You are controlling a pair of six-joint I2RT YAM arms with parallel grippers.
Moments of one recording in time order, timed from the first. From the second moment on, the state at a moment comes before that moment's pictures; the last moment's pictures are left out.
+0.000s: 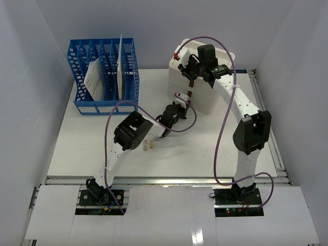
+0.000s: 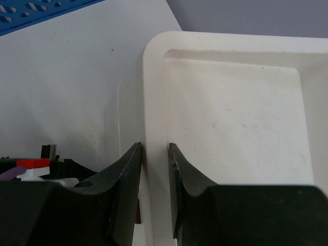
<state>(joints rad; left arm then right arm) -0.73 2.45 1.42 0.95 -0.09 -0.10 0.41 1.96 1.95 -0.52 -0.31 -0.66</state>
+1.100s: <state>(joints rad) -0.75 2.44 1.44 0.98 -0.17 -0.09 0.40 1.95 1.93 -0.47 -0.30 -0.66</state>
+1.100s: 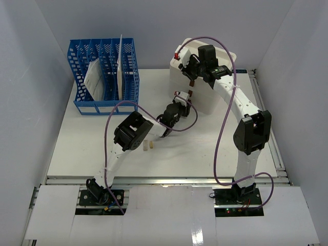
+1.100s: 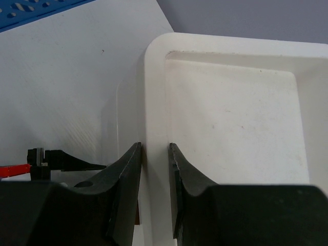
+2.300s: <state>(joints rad) -0.80 2.16 0.92 1.18 -0.21 -0.10 0.40 1.98 1.96 -0.49 -0.26 -0.66</state>
